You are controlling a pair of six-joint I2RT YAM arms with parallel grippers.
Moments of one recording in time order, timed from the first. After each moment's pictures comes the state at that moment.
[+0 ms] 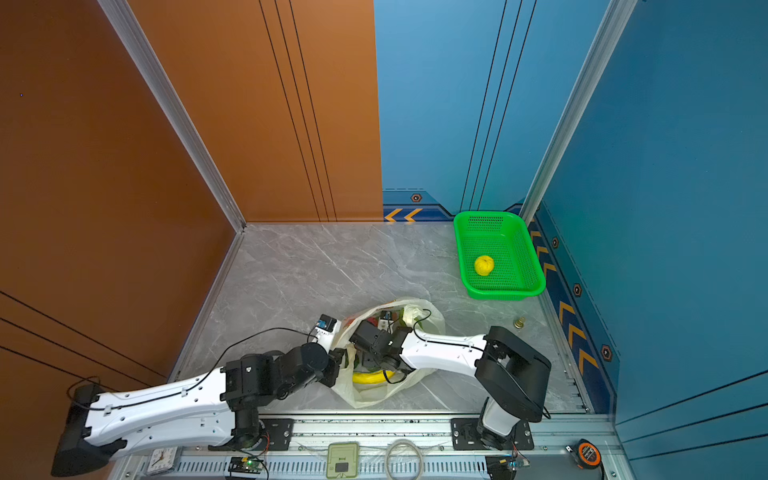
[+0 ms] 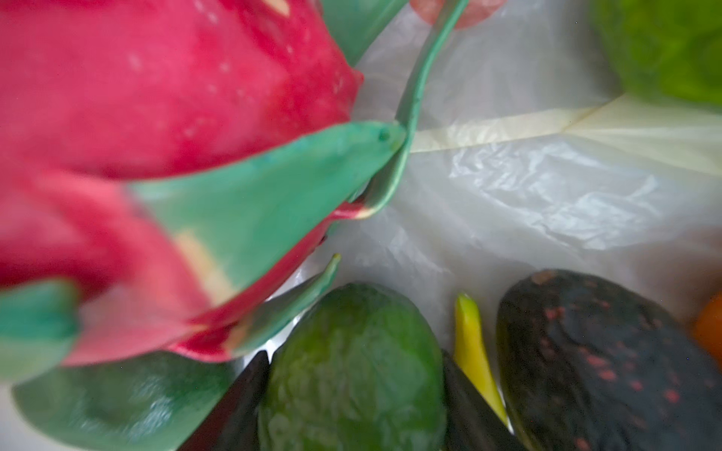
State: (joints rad) left arm -1.22 0.91 0.67 -0.55 -0.41 -0.68; right arm 1.08 1.60 0.94 -0.52 0.16 1.10
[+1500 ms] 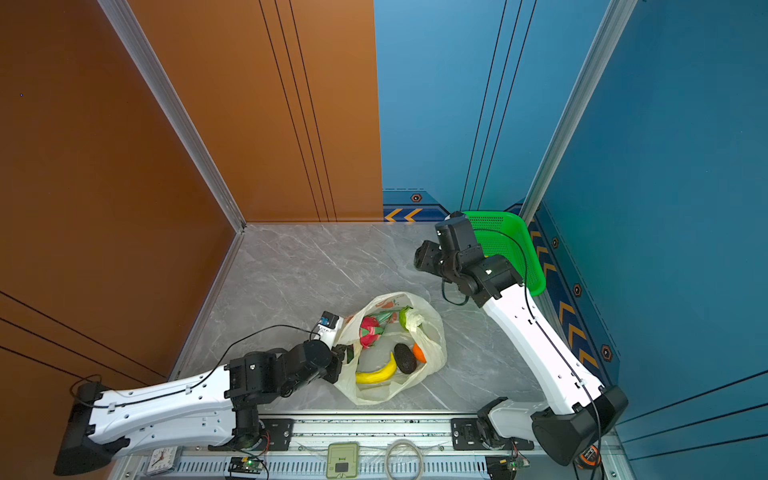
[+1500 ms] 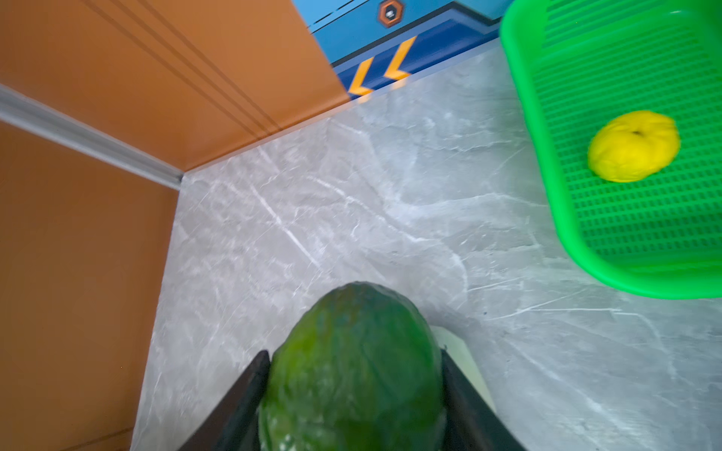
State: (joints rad) left arm -1.20 0.94 0.70 -0.53 -0.44 -0.64; right arm 0.40 1.30 1.46 -0.85 0.08 0.67
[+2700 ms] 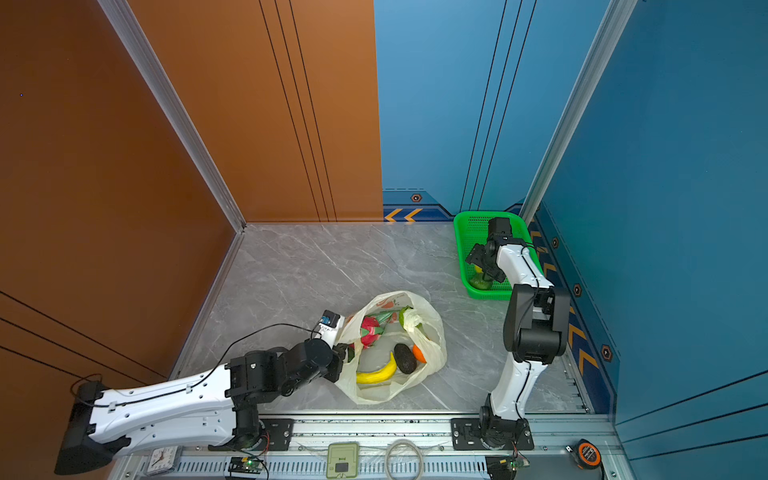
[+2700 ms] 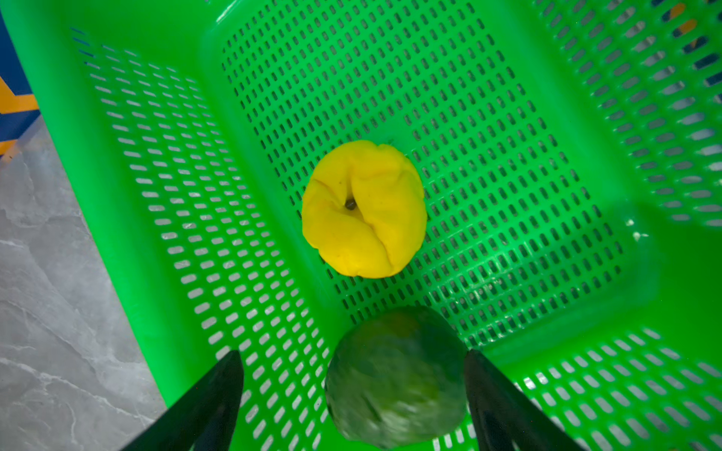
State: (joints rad) left arm -1.20 0.95 0.71 -0.53 -0.45 -0.63; right arm -0.10 1.88 1.49 -0.69 0.01 0.50
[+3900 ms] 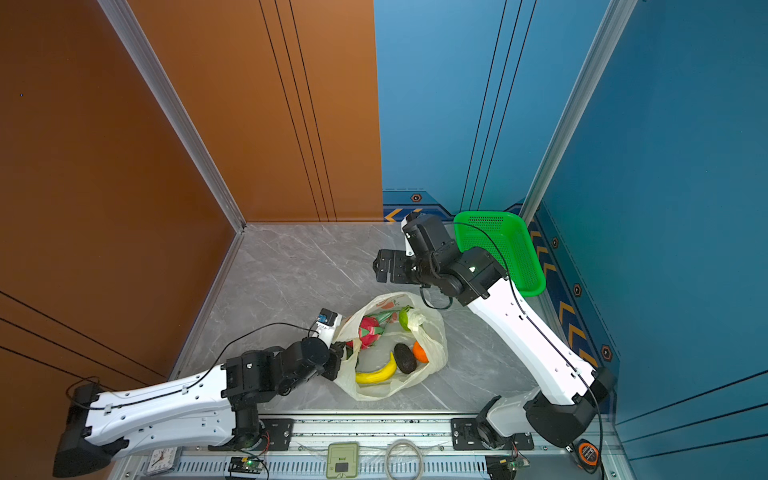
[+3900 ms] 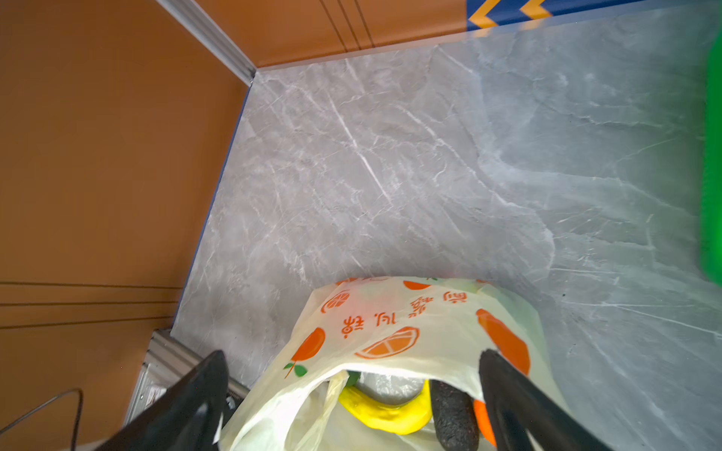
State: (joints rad) left arm -1.19 0.92 0.71 -0.53 -0.46 -0.62; right arm 0.76 1.40 1.73 -1.06 0.00 0.62
